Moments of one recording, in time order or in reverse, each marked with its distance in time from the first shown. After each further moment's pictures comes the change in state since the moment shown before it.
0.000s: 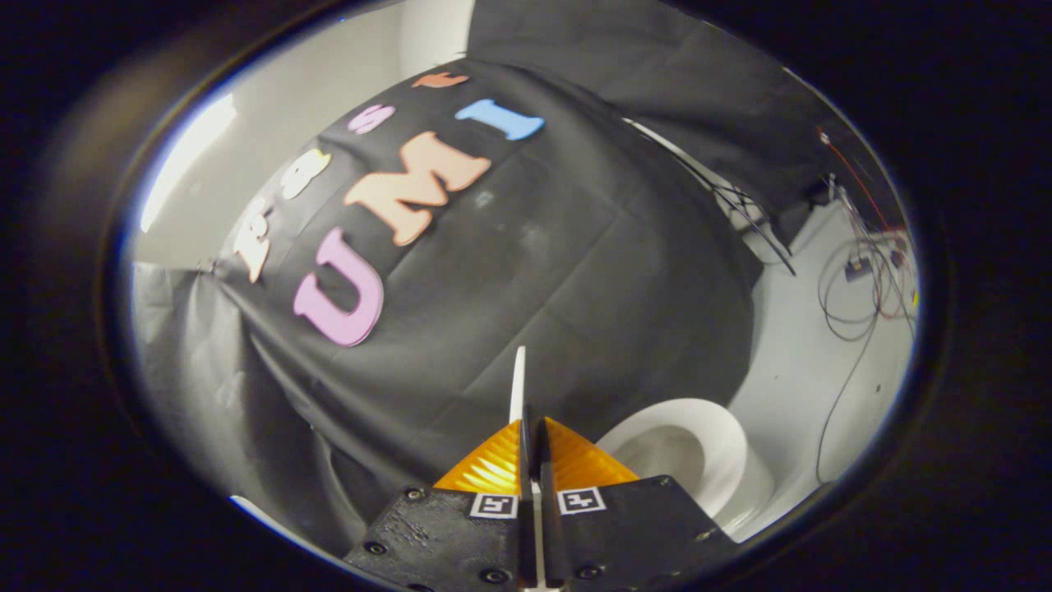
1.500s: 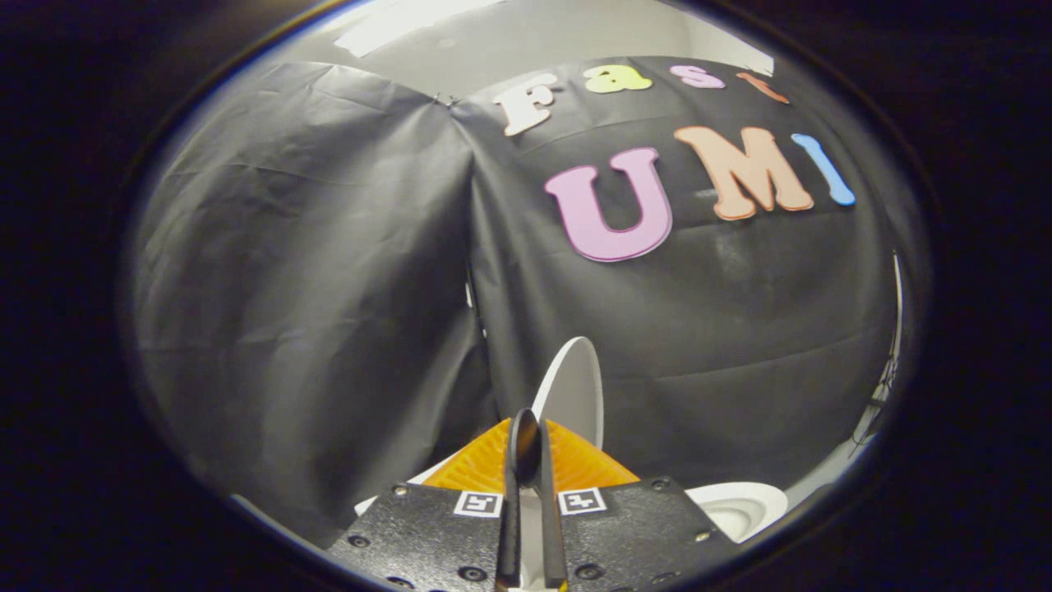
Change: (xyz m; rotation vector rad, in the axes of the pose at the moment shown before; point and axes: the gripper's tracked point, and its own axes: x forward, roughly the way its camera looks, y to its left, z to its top) arm -0.006 0.244 -0.117 -0.730 0.194 0.386
